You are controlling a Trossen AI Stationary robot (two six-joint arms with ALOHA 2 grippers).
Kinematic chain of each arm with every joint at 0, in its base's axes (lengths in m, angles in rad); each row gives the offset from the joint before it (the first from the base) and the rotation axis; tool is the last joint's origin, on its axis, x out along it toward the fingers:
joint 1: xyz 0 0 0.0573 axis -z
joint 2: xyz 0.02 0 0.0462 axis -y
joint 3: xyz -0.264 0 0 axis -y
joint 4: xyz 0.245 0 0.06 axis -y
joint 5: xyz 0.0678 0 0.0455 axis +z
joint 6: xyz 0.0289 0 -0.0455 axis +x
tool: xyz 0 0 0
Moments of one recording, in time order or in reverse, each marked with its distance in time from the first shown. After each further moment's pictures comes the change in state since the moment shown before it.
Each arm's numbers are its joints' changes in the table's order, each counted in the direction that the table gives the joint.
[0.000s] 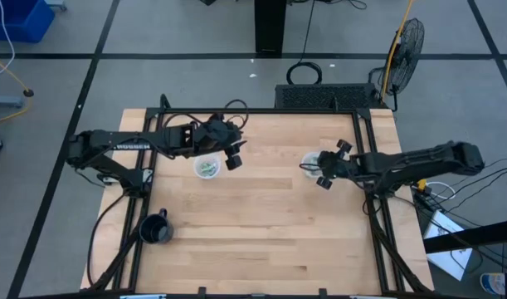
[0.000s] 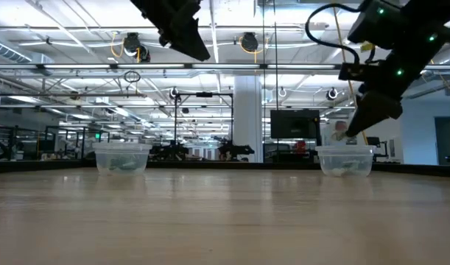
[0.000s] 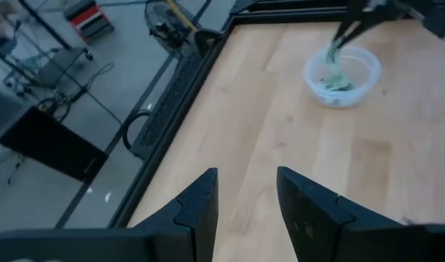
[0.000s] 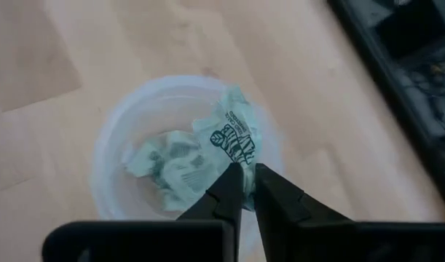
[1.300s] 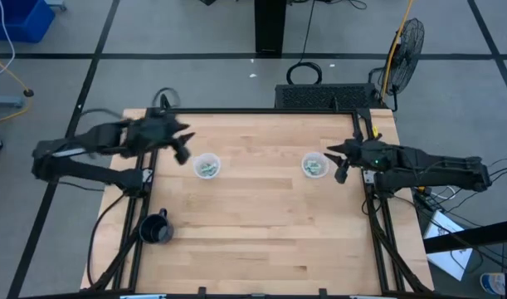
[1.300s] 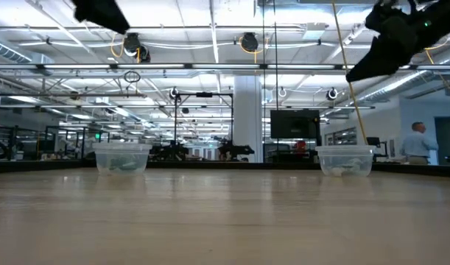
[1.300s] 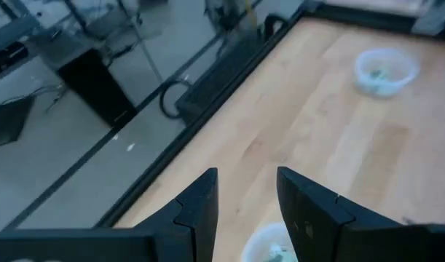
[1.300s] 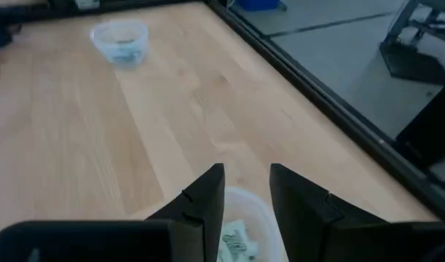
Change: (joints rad) left arm 0.018 0.489 -0.073 -0.470 0.142 -0.272; right arm 0.088 0.475 0.046 0.022 0.224 -0.131
